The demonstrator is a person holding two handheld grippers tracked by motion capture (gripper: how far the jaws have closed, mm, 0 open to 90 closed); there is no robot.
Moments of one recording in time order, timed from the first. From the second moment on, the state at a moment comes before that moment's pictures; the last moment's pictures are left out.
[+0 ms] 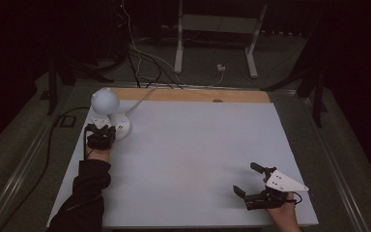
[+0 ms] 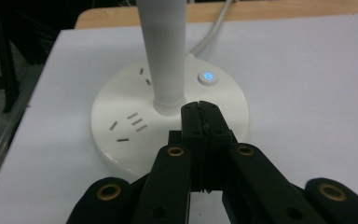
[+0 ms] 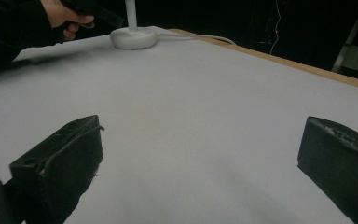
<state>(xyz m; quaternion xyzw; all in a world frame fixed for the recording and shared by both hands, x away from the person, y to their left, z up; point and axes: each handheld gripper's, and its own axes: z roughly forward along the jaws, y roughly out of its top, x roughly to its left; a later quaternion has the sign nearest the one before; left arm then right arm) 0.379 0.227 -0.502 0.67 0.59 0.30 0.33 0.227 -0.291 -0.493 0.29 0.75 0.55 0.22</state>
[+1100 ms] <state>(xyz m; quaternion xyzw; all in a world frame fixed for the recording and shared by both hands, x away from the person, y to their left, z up) 0.385 0.223 -0.512 0.68 0.58 0.31 0.31 0.228 -0.290 -0.495 0.29 0.76 0.54 0.22</state>
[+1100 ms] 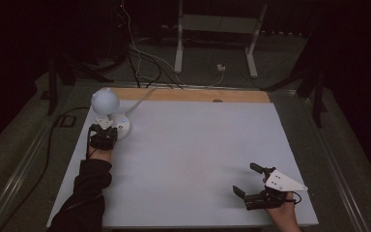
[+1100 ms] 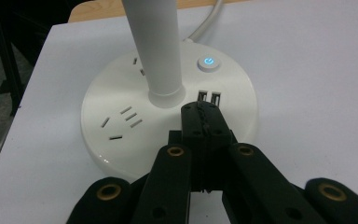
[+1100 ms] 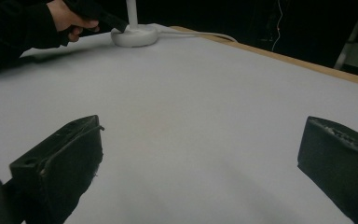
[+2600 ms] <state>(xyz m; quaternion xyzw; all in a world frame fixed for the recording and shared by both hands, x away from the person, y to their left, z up) 0.387 0.230 -0.512 0.68 0.57 0.31 0.33 0.228 -0.290 -0.495 0.29 0.76 0.54 0.21</state>
